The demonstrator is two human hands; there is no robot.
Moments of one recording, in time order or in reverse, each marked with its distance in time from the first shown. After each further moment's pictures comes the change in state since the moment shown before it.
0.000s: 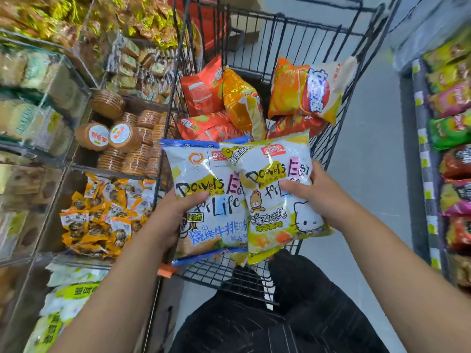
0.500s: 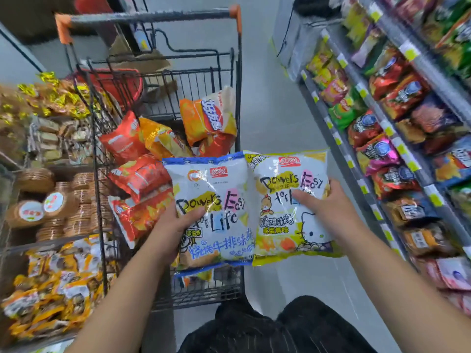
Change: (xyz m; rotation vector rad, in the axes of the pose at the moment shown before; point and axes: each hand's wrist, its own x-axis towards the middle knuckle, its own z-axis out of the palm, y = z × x) left_hand -0.042 -0.005 0.127 0.288 -0.289 0.101; right_hand -0.159 0.063 -0.102 0.251 0.611 0.017
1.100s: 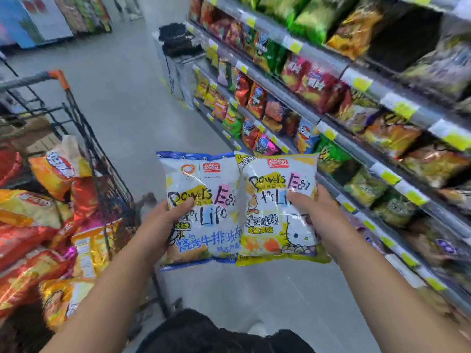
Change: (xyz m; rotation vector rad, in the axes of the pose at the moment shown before) left_hand -0.040 -0.025 0.327 0.190 -0.320 0.001; right_hand -0.095 0.111 -0.311 0.369 0.247 0.020
